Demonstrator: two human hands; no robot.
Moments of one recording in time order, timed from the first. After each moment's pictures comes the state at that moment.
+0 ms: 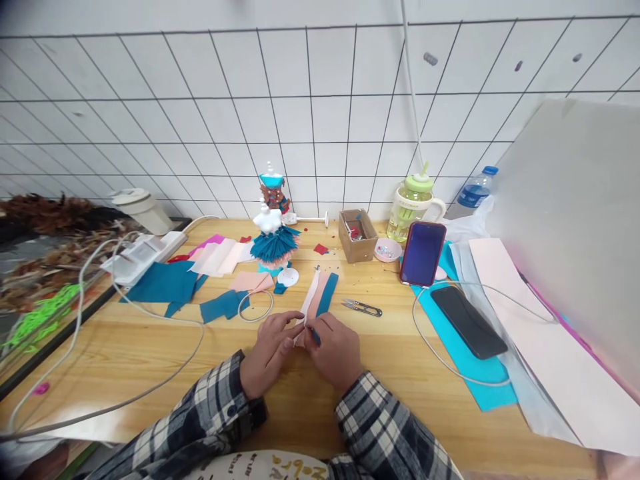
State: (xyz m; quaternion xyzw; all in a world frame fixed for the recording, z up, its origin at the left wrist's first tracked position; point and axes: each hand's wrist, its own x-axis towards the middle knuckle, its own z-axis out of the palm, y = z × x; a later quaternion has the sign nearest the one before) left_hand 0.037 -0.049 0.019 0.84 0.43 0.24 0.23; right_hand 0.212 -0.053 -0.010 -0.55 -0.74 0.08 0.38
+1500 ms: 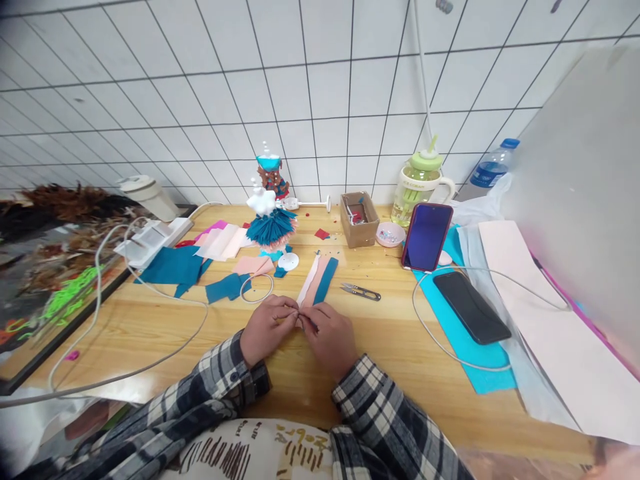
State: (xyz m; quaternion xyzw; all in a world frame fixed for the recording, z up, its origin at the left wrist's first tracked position) left_hand 0.052 -0.034 0.011 0.82 0.45 0.29 0.19; right_hand 0.219 -0.061 -0.016 -0.51 -0.74 0.17 0.40
